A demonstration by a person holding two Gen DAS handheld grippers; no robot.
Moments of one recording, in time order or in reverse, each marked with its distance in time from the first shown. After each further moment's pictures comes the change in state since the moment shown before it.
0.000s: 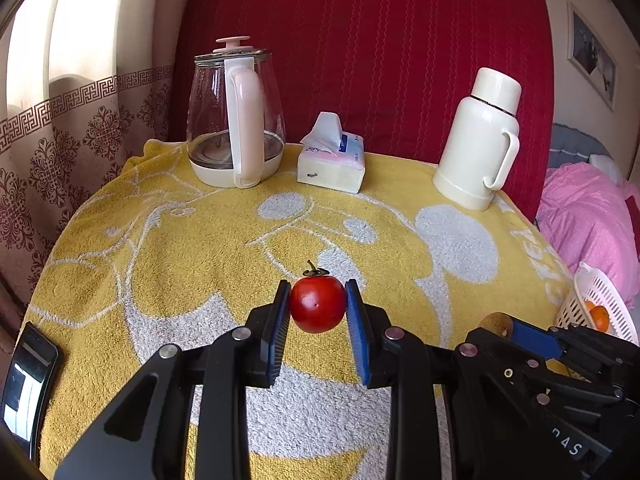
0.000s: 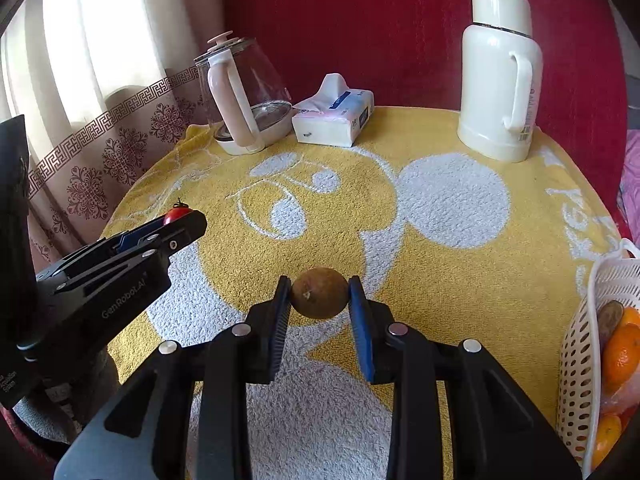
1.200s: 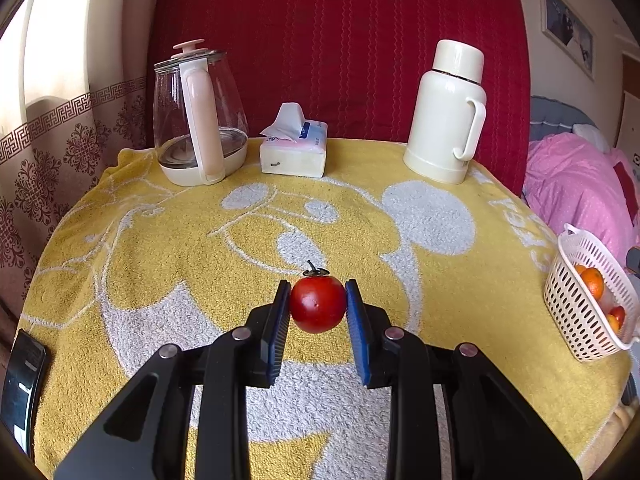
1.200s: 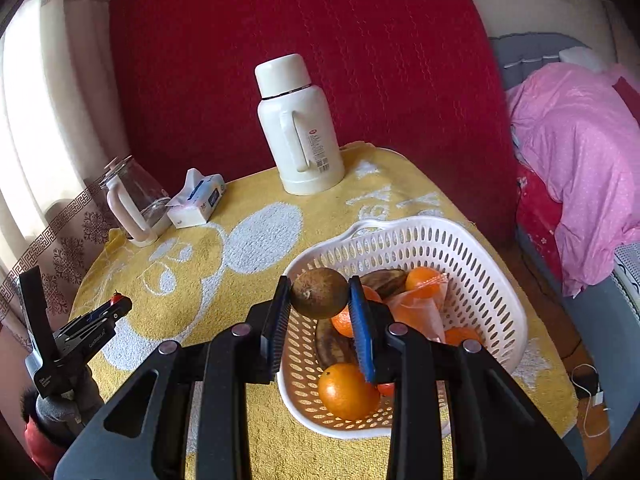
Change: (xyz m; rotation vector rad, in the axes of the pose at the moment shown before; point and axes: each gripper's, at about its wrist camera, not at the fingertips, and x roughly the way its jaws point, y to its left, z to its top) left arm 0.001 -0.031 -0.016 0.098 0.018 -0.034; right arm -0.142 -0.144 -0.044 0.307 -0.214 -0.233
